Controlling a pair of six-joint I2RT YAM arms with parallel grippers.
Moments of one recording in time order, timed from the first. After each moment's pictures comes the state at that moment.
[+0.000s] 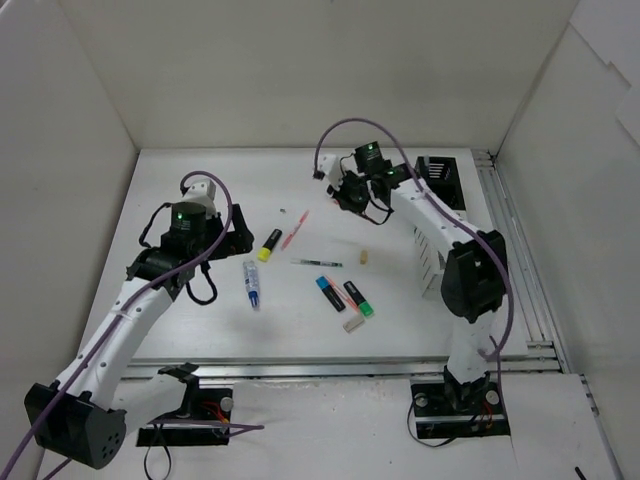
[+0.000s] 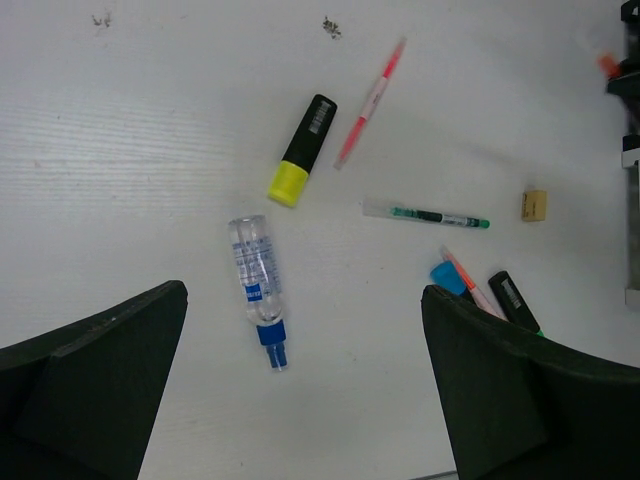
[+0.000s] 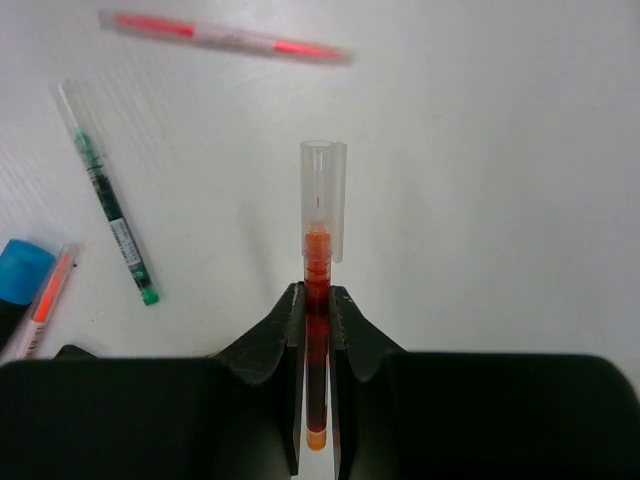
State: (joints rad) left arm -0.32 1.04 0.99 -0.56 -0.05 -0.44; right arm 0.48 2.00 1.71 -0.65 -0.29 -0.69
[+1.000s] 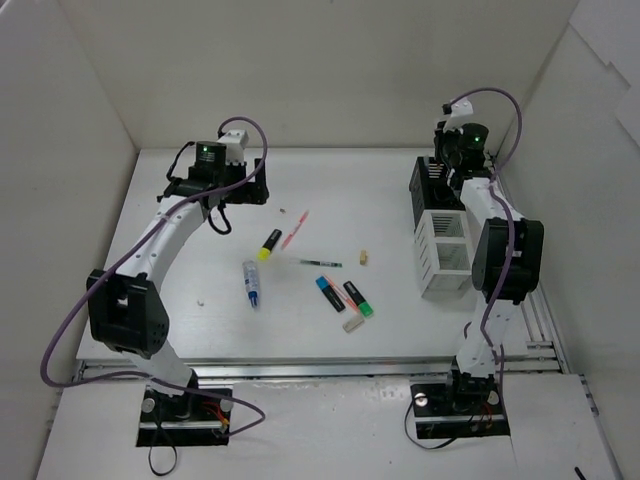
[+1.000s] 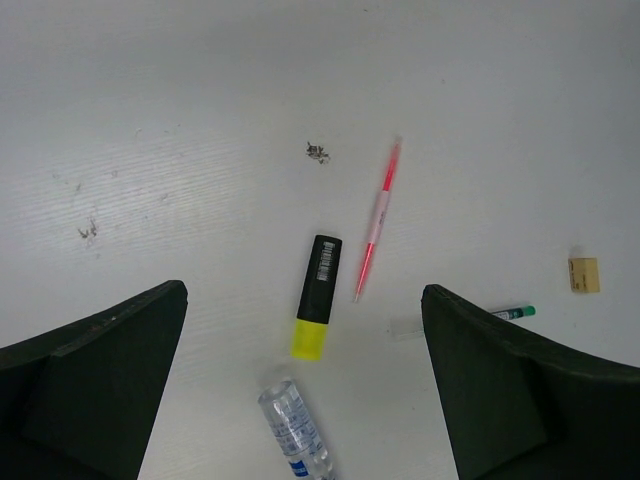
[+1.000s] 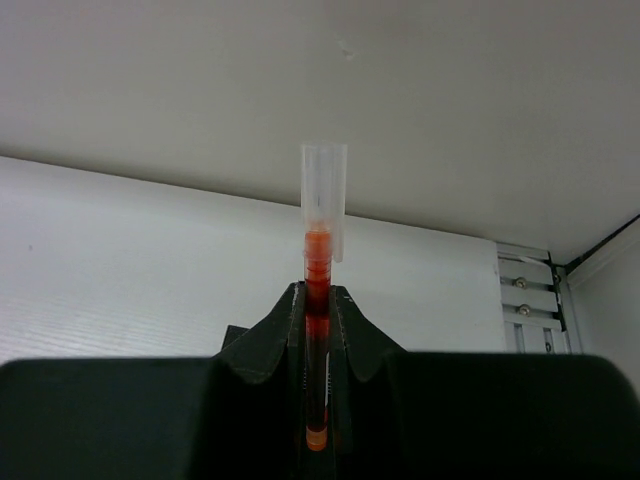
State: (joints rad) left arm -0.24 1.63 1.48 -0.48 0.13 -0.15; right arm -0.05 2.03 1.58 0.25 -0.16 -0.15
